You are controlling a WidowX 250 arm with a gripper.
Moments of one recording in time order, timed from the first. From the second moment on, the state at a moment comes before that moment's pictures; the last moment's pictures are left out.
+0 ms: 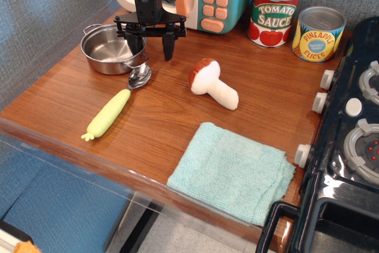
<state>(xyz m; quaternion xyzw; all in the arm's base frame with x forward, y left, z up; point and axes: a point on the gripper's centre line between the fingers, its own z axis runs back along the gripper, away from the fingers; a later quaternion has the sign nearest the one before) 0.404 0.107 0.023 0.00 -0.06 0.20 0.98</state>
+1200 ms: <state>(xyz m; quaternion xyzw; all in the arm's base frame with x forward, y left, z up) 0.348 -0.013 0.109 -0.01 -0.12 -0.02 0.99</state>
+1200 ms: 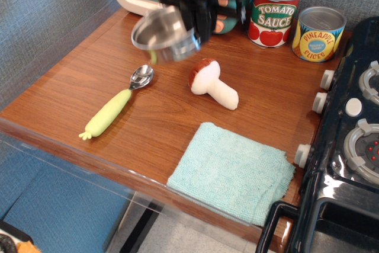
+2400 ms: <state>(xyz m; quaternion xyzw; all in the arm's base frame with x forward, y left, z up) 0.248 -0.109 0.055 0.02 -0.06 -0.22 0.97</state>
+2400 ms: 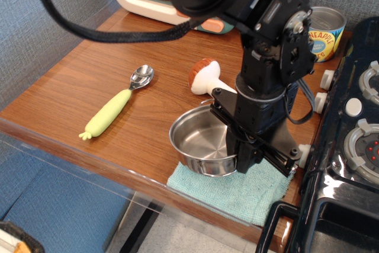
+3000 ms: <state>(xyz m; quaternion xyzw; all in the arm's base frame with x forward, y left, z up) 0.241 -0.118 0.073 -0.05 -0.06 -0.18 0.98</state>
